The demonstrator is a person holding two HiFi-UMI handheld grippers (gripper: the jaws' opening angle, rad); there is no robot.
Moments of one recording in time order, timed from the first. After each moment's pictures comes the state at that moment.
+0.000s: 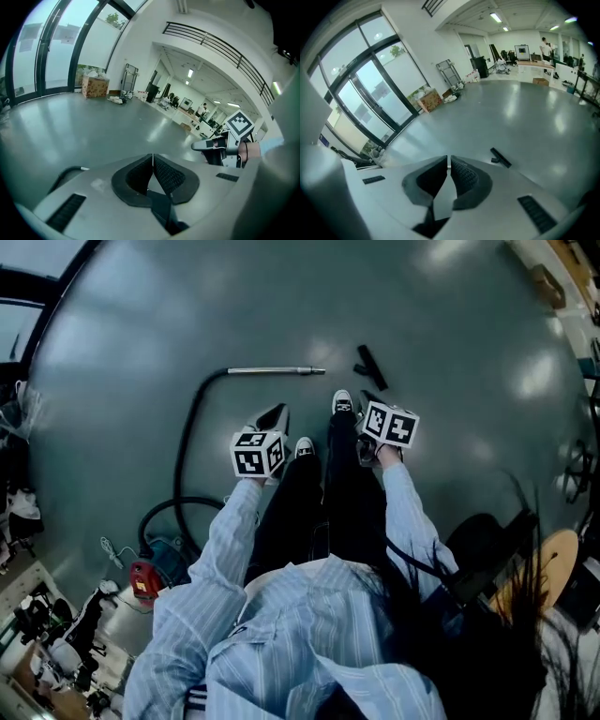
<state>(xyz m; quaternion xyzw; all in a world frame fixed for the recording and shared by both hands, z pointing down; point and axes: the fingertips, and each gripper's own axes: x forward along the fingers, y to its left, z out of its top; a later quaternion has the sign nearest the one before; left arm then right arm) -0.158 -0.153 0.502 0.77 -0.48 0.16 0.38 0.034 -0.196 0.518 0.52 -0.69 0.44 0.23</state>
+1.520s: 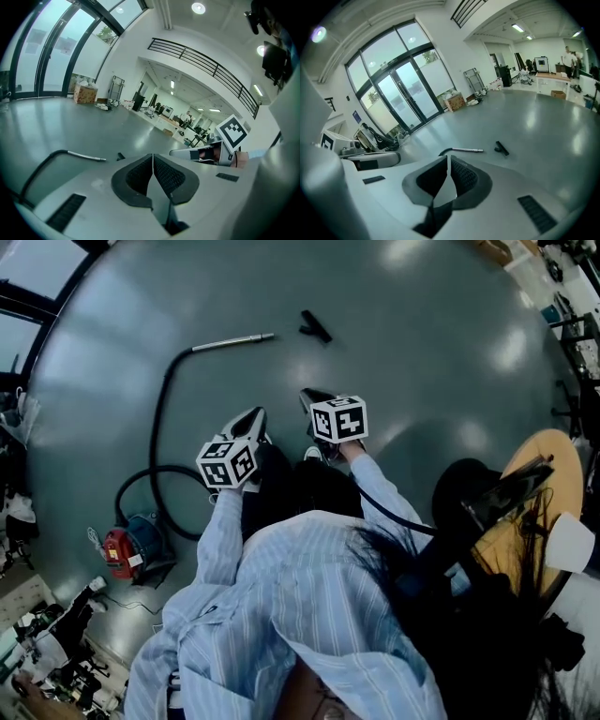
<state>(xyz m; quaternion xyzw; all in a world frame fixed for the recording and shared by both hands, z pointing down) -0.002 0.171 0.378 0.82 -0.45 0.09 0.34 0.097 0.136 0.408 0.42 -0.80 0.37 0.22</state>
